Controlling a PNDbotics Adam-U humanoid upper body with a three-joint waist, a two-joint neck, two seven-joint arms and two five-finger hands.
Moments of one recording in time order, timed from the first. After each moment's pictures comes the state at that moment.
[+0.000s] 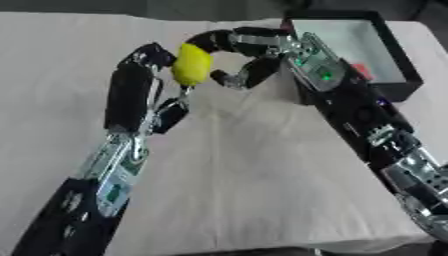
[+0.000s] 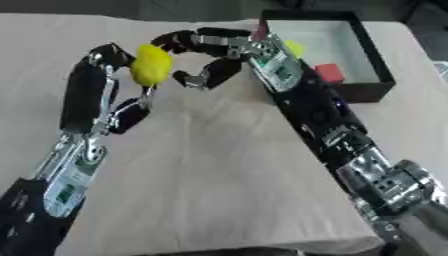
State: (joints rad) left arm -0.85 -0.04 -0.43 -1.21 -0.97 0.10 0.42; right arm -0.93 -0.45 0.20 -1.11 0.09 -0.46 0.73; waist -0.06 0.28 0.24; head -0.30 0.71
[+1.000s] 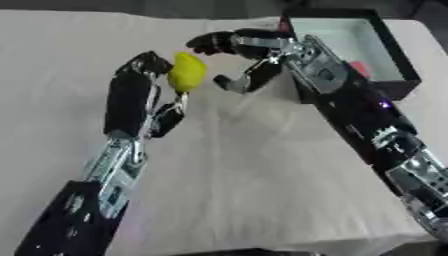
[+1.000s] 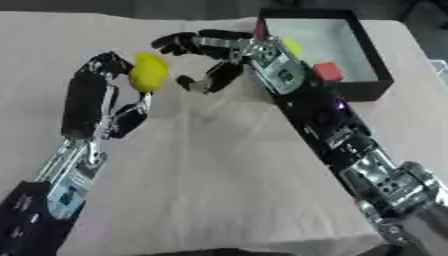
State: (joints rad) left arm -0.85 -0.05 -0.43 -1.16 -1.02 0.10 0.44; right arm -0.92 -0.46 0.23 -1.14 0.02 -0.46 0.72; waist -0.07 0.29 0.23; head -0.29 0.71
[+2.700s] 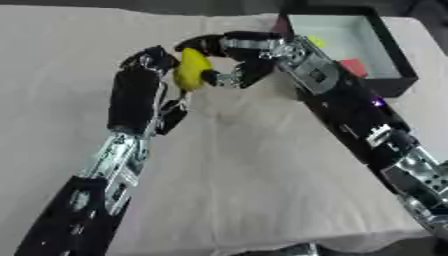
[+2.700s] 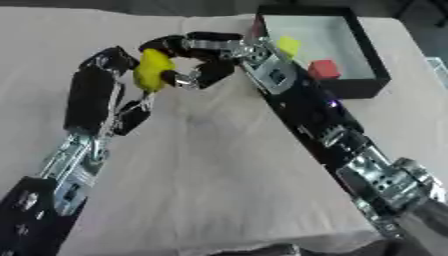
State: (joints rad) left arm -0.85 -0.06 -0.43 -1.16 -1.11 0.09 0.45; right arm -0.92 -0.45 0.28 -1.15 0.00 -0.45 0.73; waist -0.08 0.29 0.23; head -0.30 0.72
